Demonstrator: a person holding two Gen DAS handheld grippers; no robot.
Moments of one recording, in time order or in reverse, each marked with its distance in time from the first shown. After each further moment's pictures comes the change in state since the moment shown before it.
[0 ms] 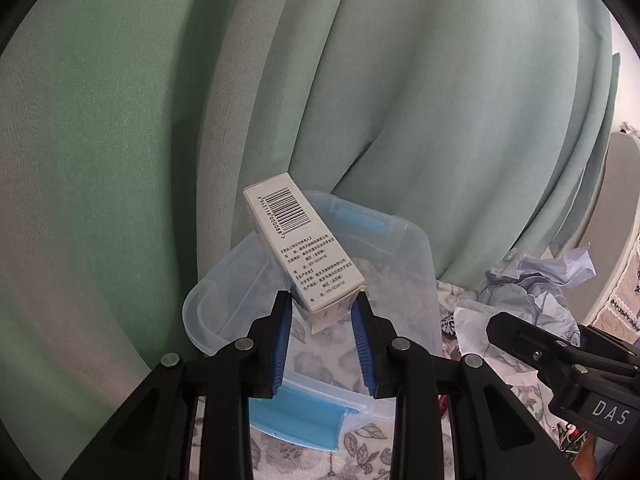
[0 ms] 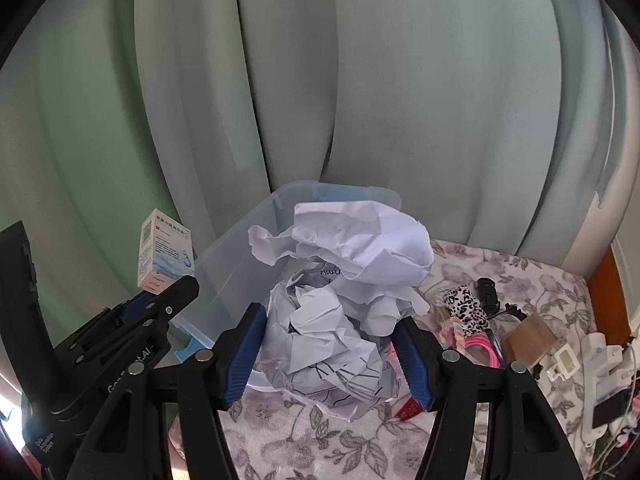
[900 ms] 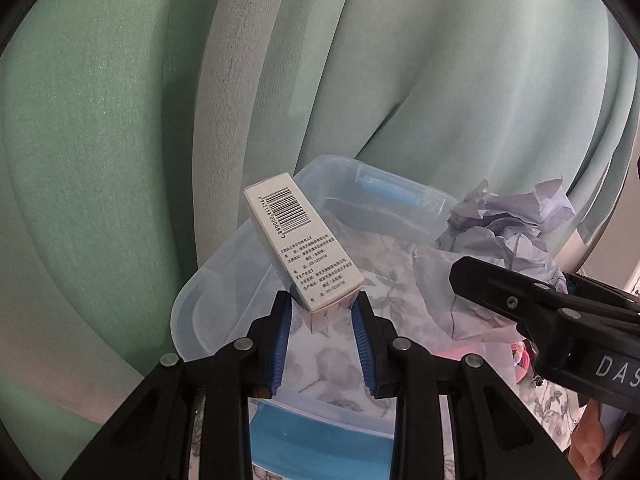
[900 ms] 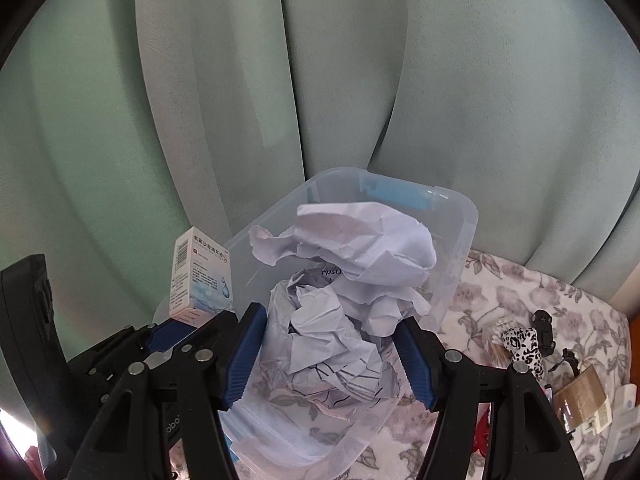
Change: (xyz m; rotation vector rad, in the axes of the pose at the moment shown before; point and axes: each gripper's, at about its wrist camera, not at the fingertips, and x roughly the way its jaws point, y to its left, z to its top) left arm 0.052 0.023 -0.004 0.008 0.100 0.022; right arm 0.069 0.033 0.020 -0.090 0.063 0.093
